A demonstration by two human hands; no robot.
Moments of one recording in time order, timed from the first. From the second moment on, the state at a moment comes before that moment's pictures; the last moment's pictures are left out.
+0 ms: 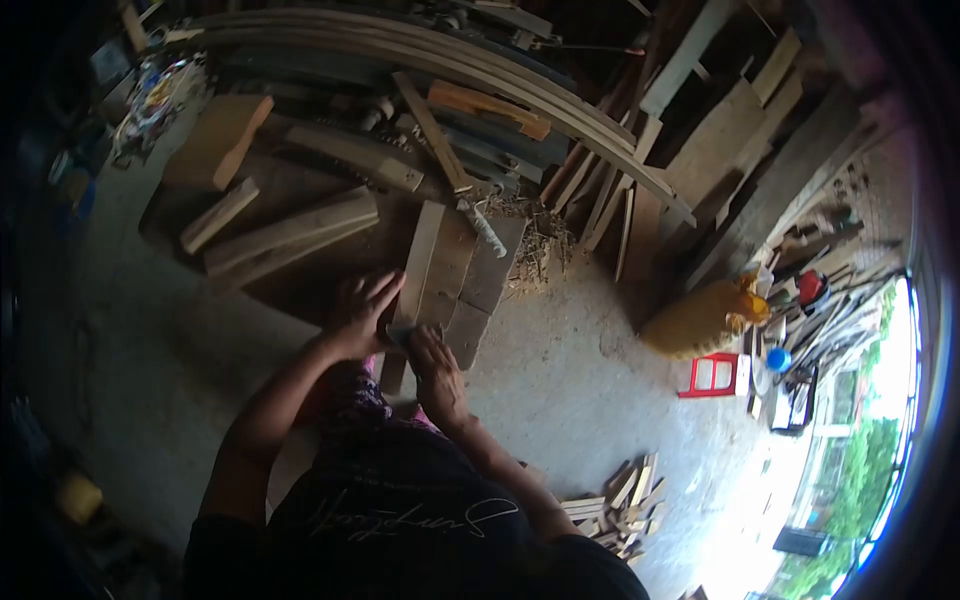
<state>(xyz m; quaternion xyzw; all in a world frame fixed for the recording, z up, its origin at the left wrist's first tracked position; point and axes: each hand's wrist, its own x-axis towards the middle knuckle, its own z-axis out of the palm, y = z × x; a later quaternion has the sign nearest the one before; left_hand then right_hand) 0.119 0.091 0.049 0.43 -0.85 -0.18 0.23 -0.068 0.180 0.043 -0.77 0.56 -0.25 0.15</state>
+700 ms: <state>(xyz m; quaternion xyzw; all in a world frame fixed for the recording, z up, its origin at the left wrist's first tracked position) 0.092 0.213 0.007 0.56 -0.37 -0.51 0.54 -0.140 0.270 0.060 -0.68 0.59 -0.35 0.25</state>
